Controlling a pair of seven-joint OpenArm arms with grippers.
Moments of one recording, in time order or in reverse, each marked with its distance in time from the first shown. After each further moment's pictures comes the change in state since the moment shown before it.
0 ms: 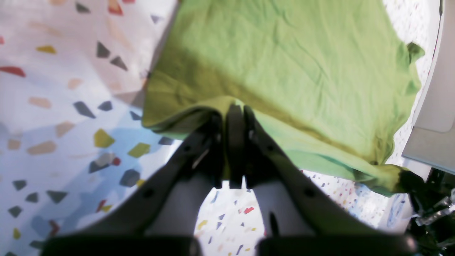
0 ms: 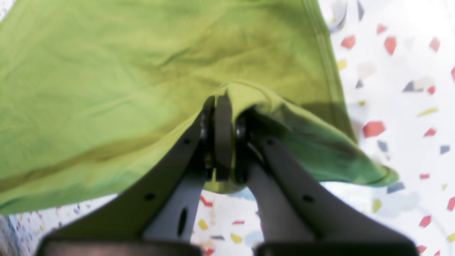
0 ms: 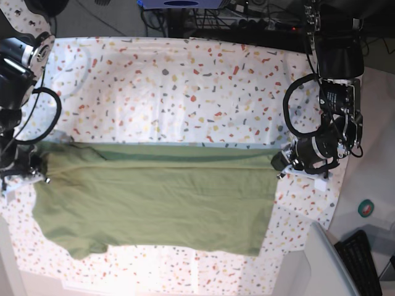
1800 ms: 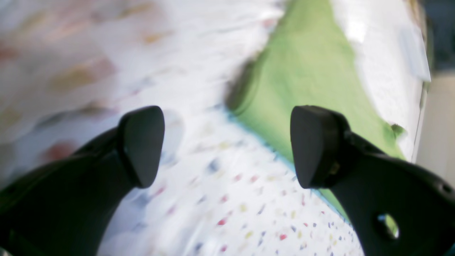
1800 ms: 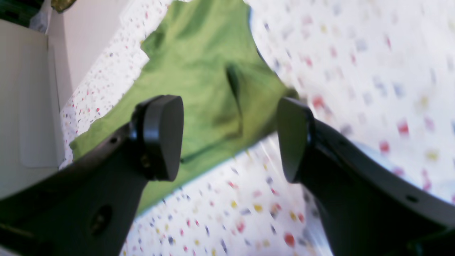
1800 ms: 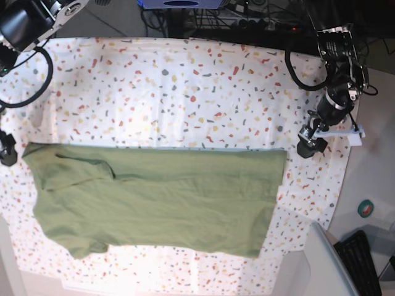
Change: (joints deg) left arm 16.1 7.0 -17.7 10.9 1.1 -7.7 -16.3; right arm -16.6 -11.1 24.9 32.8 18.3 -0.3 -9.0
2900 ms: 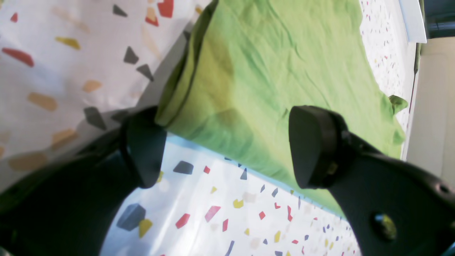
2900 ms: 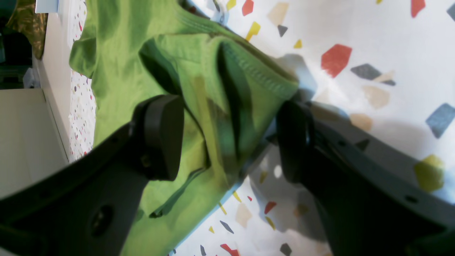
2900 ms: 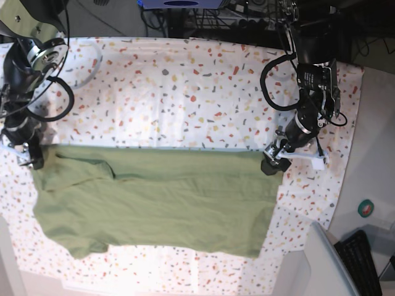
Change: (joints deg) left arm -12.4 1.3 8.9 -21.0 5.8 -3.5 -6.1; right arm 15.1 5.9 1.9 -47.3 -10.4 1.3 27.0
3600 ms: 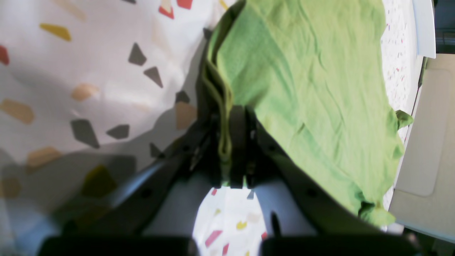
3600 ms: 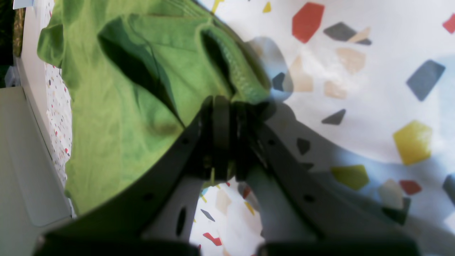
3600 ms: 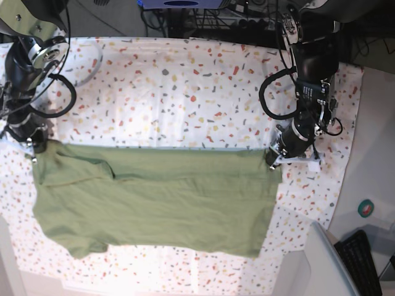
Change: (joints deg) left arm -6.3 -0.5 -0.3 -12.0 -0.7 0.4 0.4; right arm -0.5 -0.2 0.0 -0.4 -0.9 -0.9 -1.4
